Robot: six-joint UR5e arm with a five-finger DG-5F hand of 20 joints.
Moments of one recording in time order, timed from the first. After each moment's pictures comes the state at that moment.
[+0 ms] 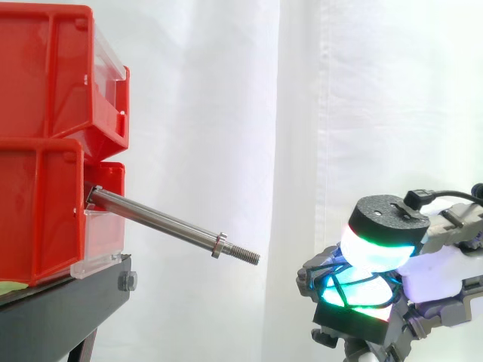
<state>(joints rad) 0.00 -2.28 -1.23 -2.96 -1.66 -0.24</state>
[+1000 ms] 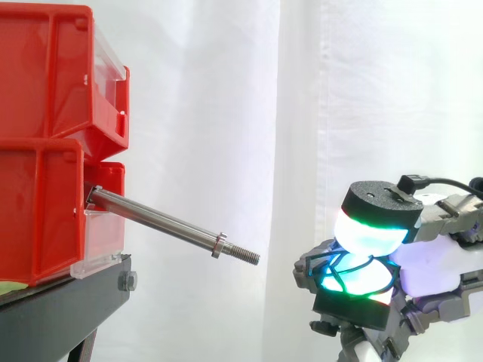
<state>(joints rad) 0.01 -2.28 -1.22 -2.96 -1.66 -0.21</state>
